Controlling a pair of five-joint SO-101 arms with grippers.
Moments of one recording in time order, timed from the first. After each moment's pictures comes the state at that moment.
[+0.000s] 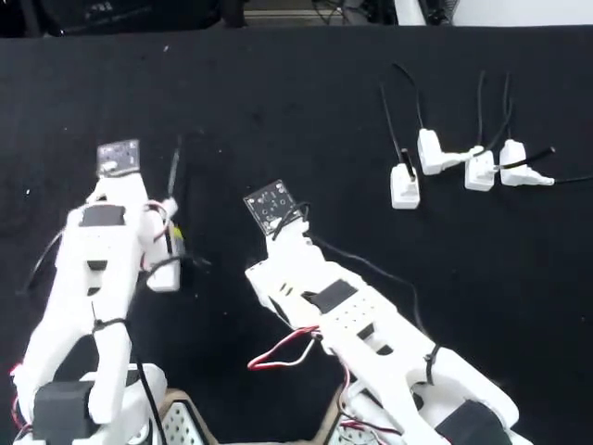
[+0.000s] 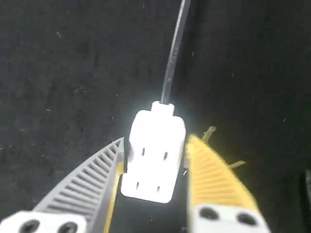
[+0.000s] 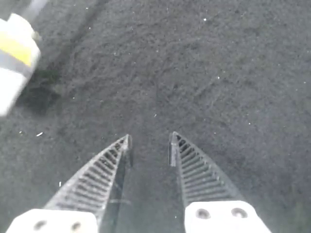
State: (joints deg) left arm -7.8 -25.6 46.8 61.1 7.3; right arm -35.3 -31.8 73.0 18.8 -4.2
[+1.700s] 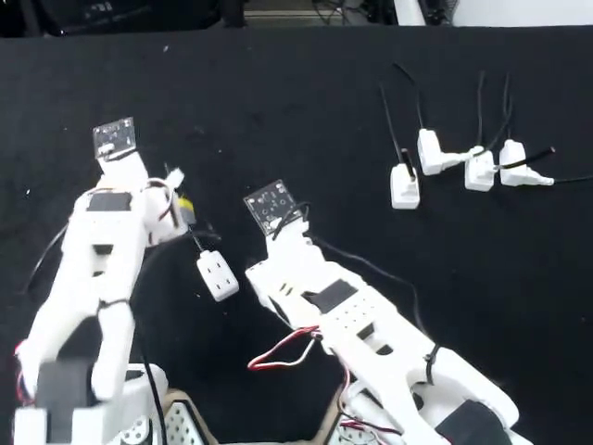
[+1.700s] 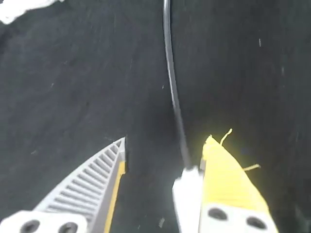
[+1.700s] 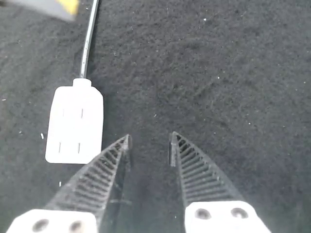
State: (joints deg) left arm -6.7 -17.5 40.0 51.5 16.0; right arm -35.3 -31.8 73.0 18.8 -4.2
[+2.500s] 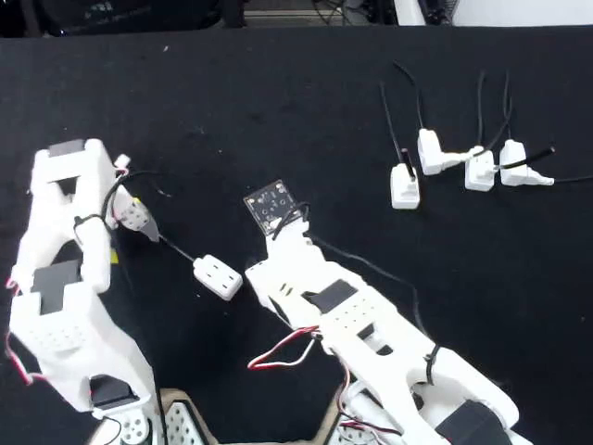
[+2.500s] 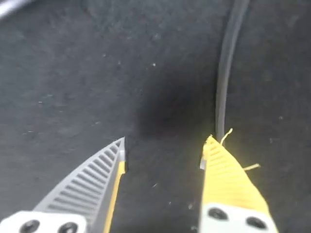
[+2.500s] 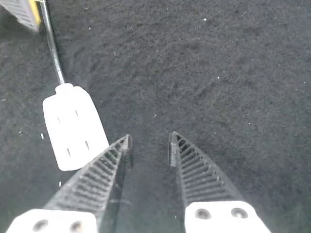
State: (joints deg) left arm -19.9 15.8 7.1 81.3 21.3; right arm -35.3 -31.8 73.0 18.8 -4.2
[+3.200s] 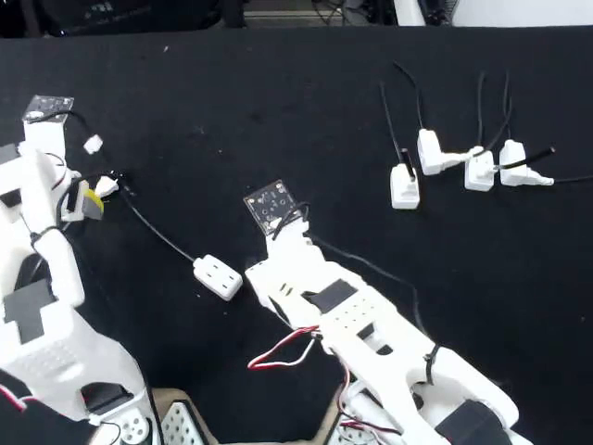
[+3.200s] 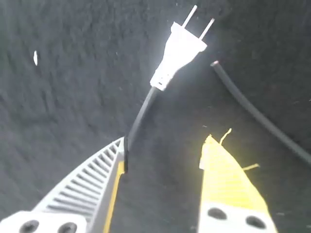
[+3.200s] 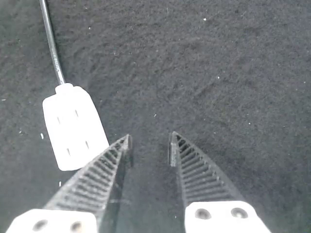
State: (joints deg) left arm -31.9 9.1 5.1 65.7 -31.9; right arm -35.3 -31.8 73.0 18.8 -4.2
